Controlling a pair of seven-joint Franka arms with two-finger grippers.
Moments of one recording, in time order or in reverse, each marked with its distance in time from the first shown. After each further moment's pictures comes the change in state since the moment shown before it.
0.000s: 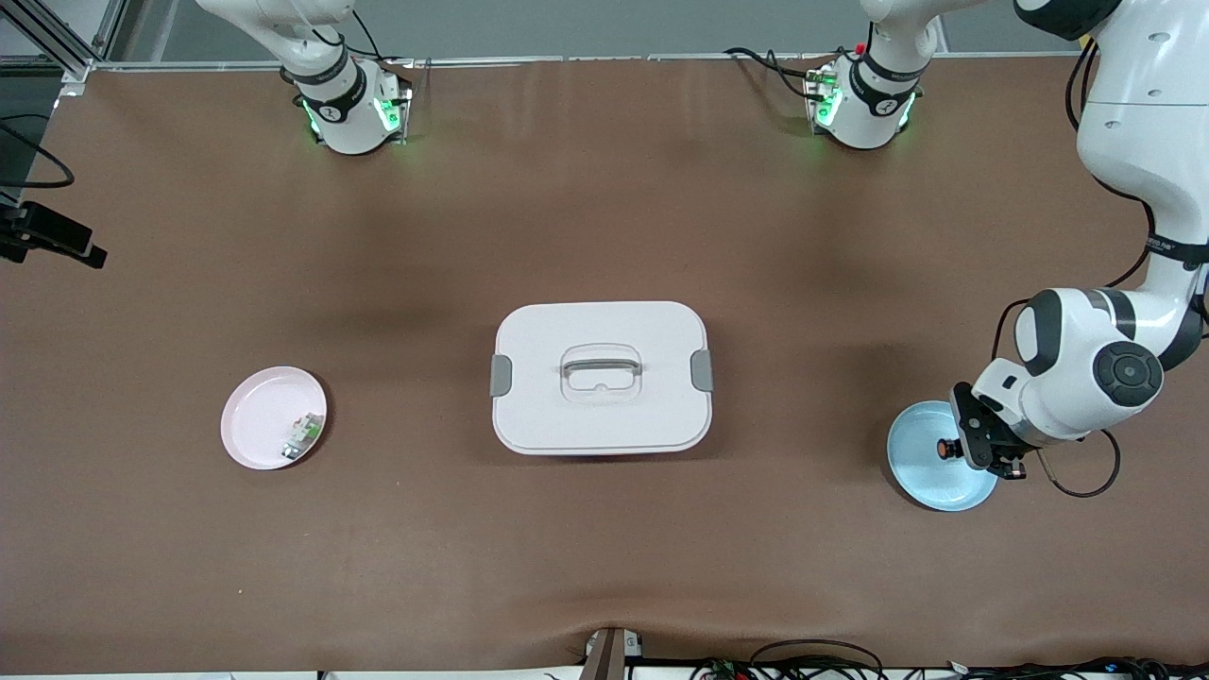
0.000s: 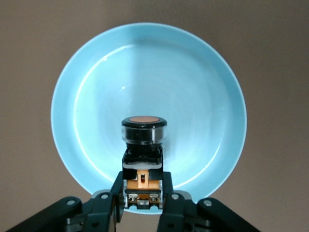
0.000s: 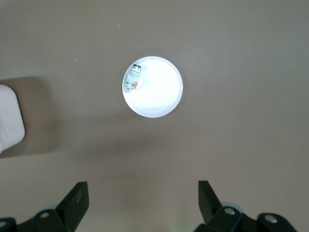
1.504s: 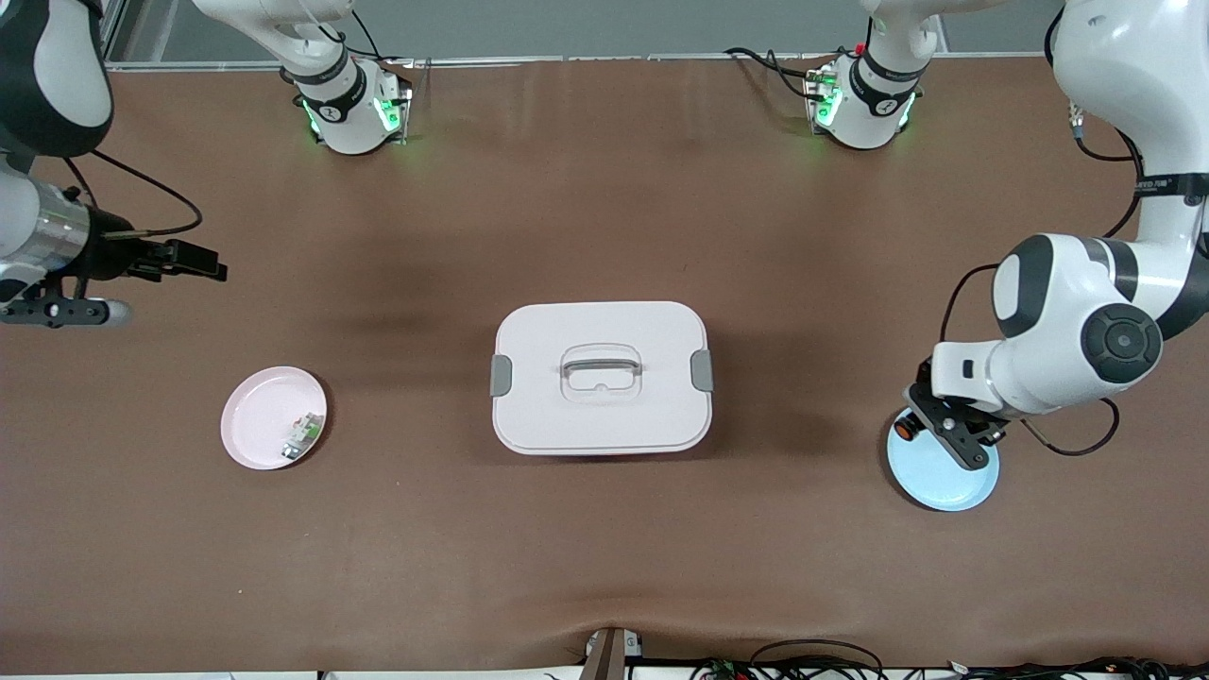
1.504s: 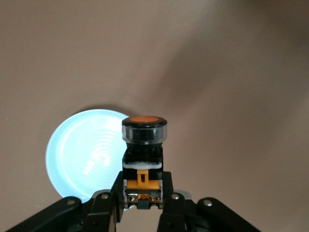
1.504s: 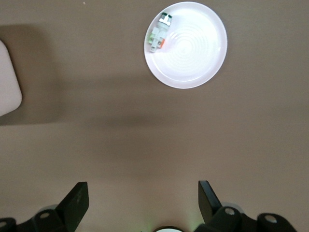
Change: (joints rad) left arm -0.157 -0.195 -0.001 0.035 -0.174 -0.315 -0.560; right arm 0.080 0.007 -0.010 -0.248 0.044 0.090 0.001
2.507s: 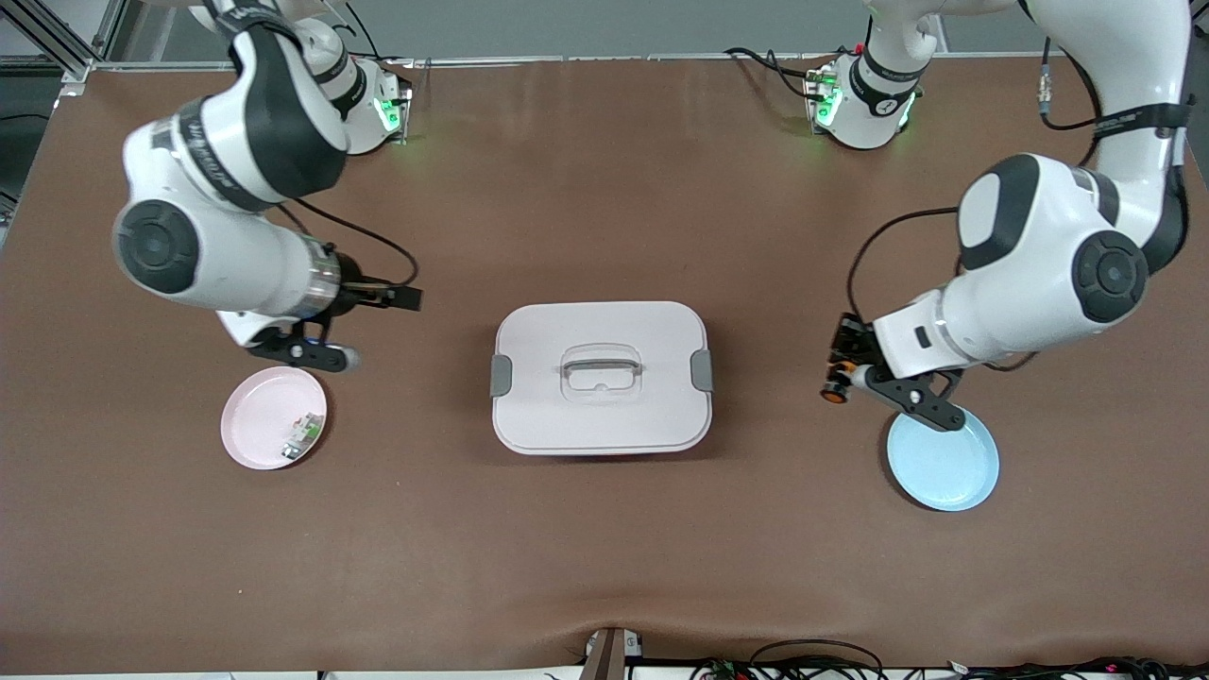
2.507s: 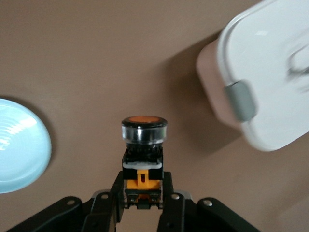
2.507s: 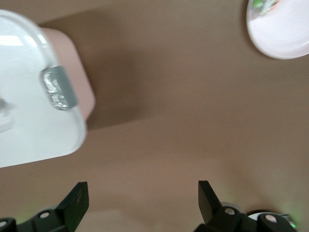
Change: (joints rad) left arm -0.139 -0.130 0.000 0.060 -0.241 -0.227 -0.541; right arm 0.337 0.214 0.005 0.185 0.097 -0.023 0.454
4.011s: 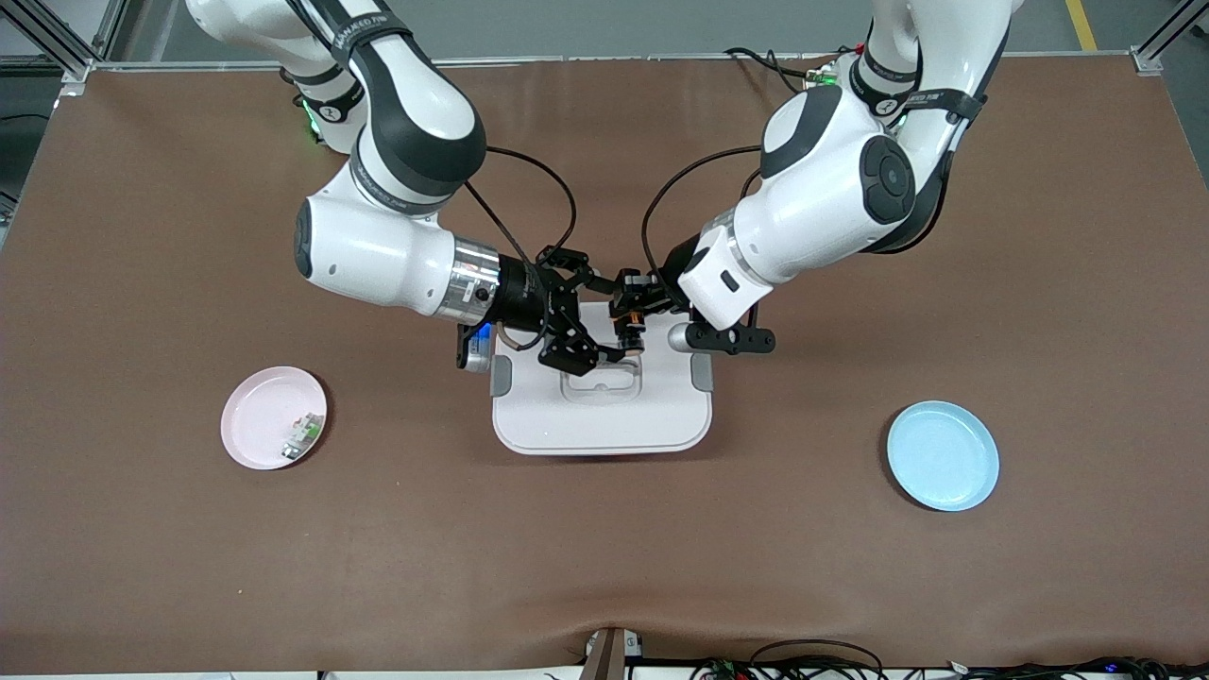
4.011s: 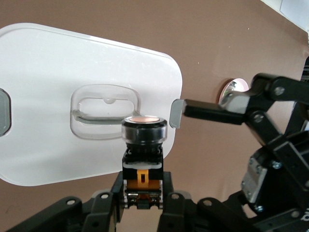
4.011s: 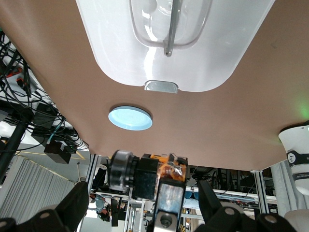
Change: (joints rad) left arm -0.362 0.034 -0.014 0.089 -0.387 0.278 -0.809; right arm 0.263 0.190 0.018 0.093 0.881 0.659 1.019
